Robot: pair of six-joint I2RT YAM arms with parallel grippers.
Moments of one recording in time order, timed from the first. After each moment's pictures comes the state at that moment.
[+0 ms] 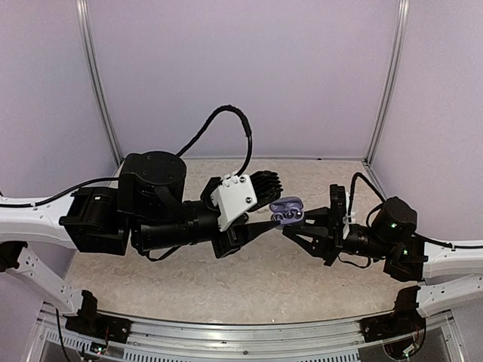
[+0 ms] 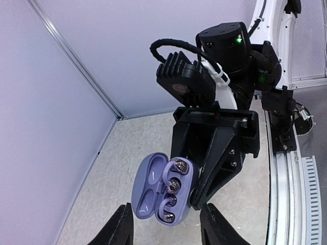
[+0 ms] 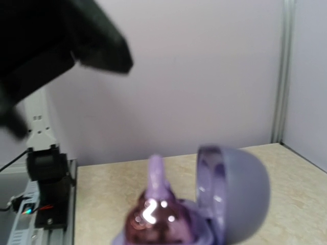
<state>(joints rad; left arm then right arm) -1.45 1.38 1.32 -0.20 -0.34 0.39 1.05 0.92 0.46 0.61 -0.28 0.00</state>
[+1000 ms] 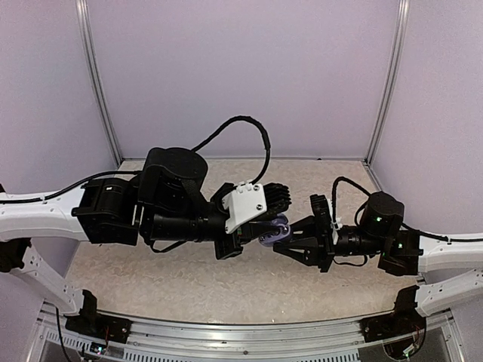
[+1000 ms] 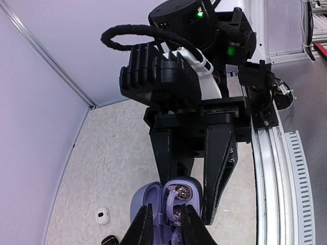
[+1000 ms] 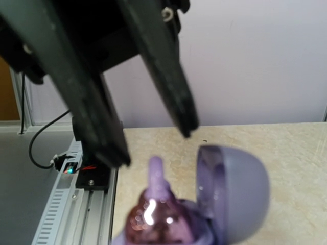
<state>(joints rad) -1.38 1.42 1.38 -0.33 -0.15 0.40 1.05 0.99 0.53 0.47 -0.46 -0.04</state>
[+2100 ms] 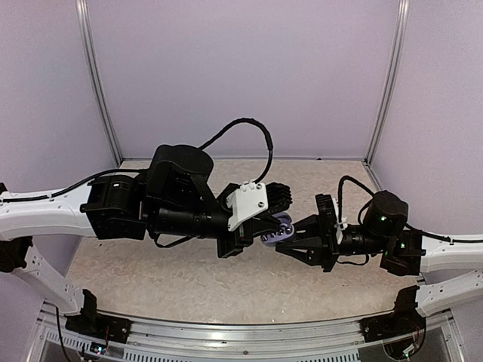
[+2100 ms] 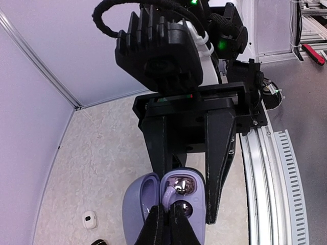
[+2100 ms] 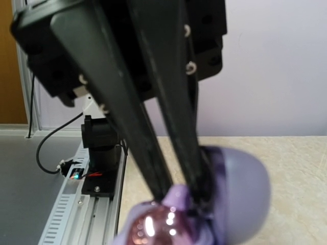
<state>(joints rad) -1.34 1.44 1.38 -0.33 -0.03 0.39 1.05 0.97 0.53 0.48 -0.49 -0.05</state>
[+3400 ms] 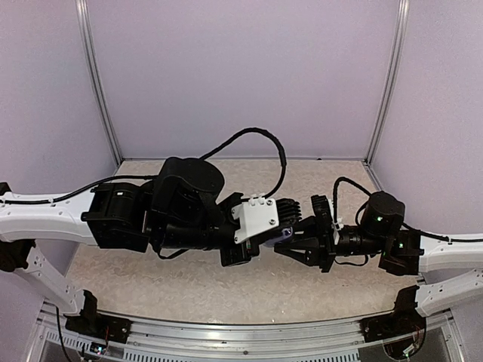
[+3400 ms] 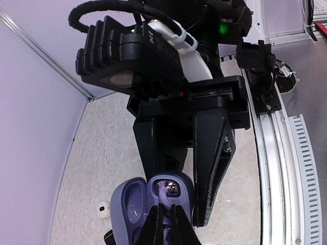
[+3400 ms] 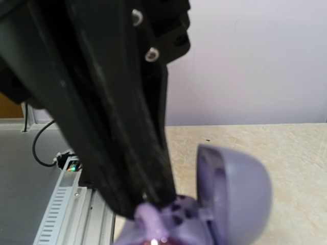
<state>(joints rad) -1.41 1.47 1.40 -0.37 -0.20 0.43 1.05 0.99 0.53 0.46 -0.48 -0.05</state>
